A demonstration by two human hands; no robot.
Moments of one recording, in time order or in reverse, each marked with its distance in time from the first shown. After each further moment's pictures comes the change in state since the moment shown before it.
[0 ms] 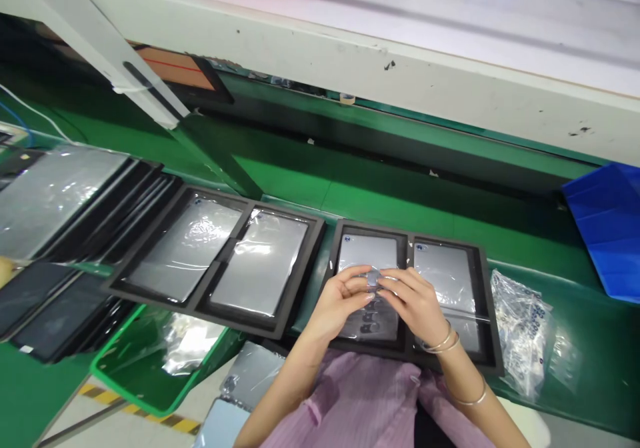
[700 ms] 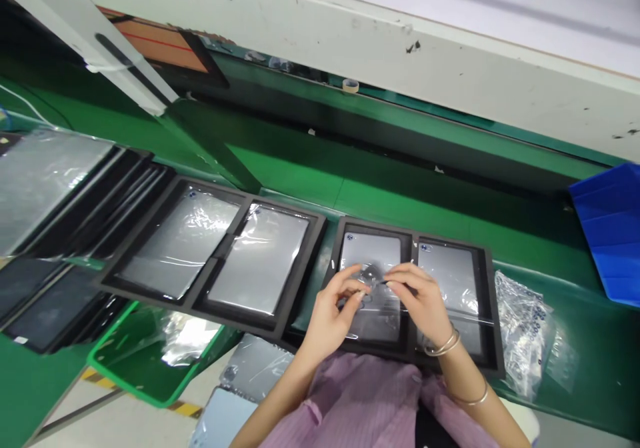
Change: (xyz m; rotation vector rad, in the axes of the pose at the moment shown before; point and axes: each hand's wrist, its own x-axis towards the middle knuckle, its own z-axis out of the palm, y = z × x) left_hand -0.016 0.008 -0.008 0.624 0.147 0.322; right_hand 0.014 -0.001 0.002 0.457 0.004 0.443
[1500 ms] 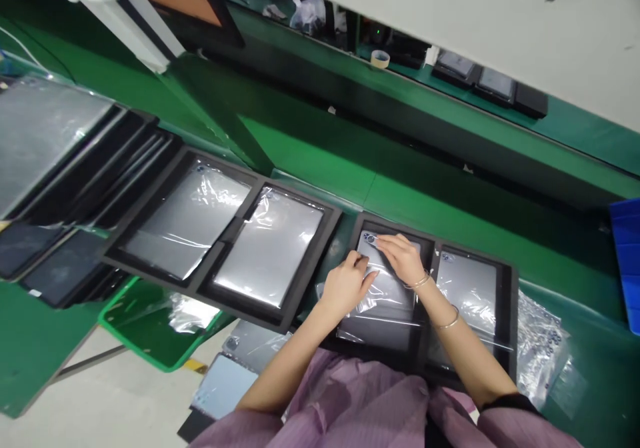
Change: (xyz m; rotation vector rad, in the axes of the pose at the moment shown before) left_hand 0.055 -0.046 -0.013 0.983 -0.210 -0.039; right_hand 0.081 0.103 0.052 -0.433 -0.150 -0.440
